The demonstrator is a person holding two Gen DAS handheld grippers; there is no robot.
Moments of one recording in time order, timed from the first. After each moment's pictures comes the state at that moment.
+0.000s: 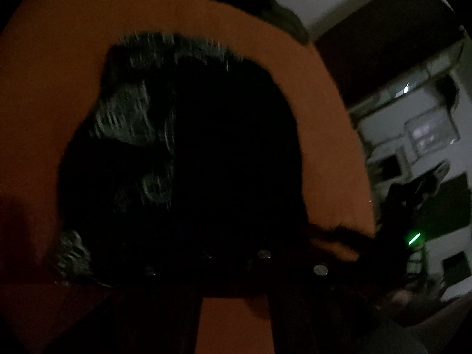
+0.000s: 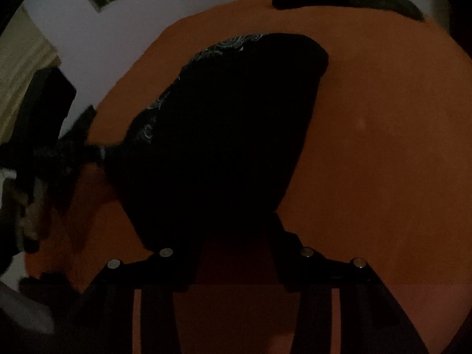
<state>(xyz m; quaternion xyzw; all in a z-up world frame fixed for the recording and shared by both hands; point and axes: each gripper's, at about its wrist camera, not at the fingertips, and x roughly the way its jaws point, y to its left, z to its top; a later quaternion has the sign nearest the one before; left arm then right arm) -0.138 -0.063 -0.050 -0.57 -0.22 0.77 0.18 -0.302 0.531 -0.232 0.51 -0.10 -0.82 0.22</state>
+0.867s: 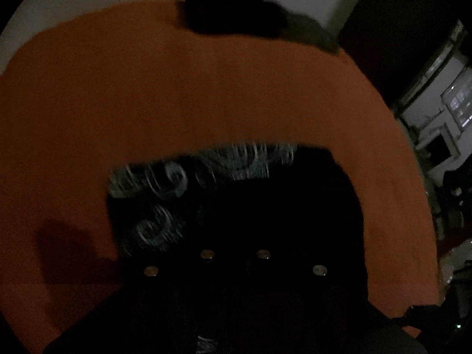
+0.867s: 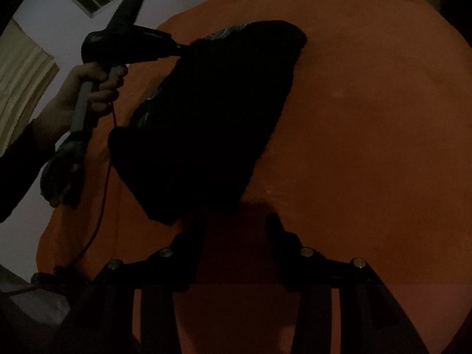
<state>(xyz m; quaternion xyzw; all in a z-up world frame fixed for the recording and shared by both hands) -0.300 -0.030 -0.044 -0.52 -0.07 0.84 0.12 -0.277 0.569 -0.223 0.53 -0.13 -0.81 0.21</state>
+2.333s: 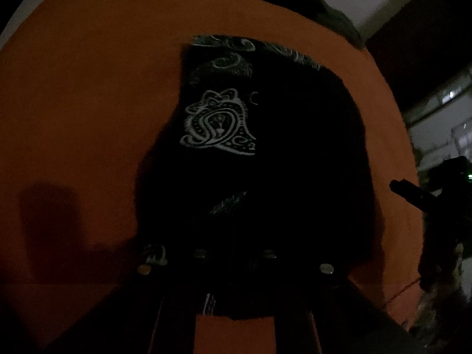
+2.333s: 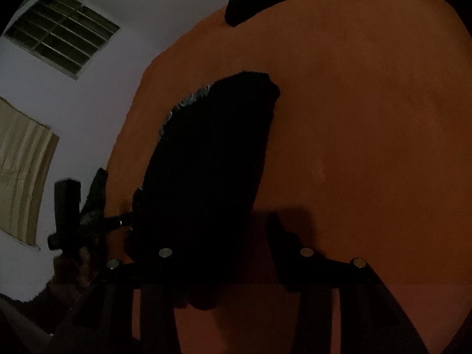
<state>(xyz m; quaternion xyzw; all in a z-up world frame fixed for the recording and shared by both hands) -0.202 0.005 -0.102 -0.57 -0.17 0.80 0.07 -0.365 0.620 -0.209 0.51 -0.25 -0.80 0.20</state>
